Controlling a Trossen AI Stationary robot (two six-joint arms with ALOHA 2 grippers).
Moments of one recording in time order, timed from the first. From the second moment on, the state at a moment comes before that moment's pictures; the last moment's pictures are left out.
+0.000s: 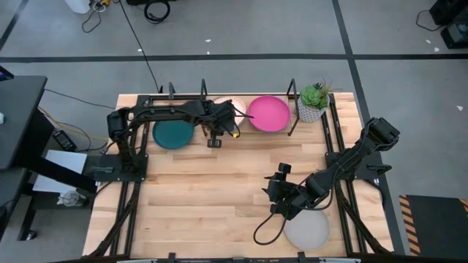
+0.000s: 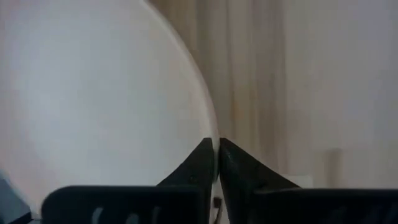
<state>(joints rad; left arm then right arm) 0.30 1.83 1.43 -0.76 -0.12 0.45 0.62 1.58 0.94 -0.44 0.77 0.55</state>
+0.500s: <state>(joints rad) 0.23 1.70 1.43 -0.78 -0.13 0.33 0.62 1.58 0.94 -0.44 0.79 0.50</state>
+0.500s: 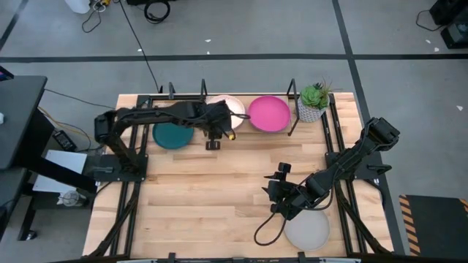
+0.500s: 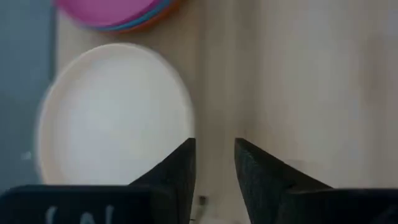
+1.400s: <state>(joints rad) -0.13 1.42 0.92 -0.87 -0.17 -0.16 0.52 1.58 0.94 -0.42 0.86 0.29</state>
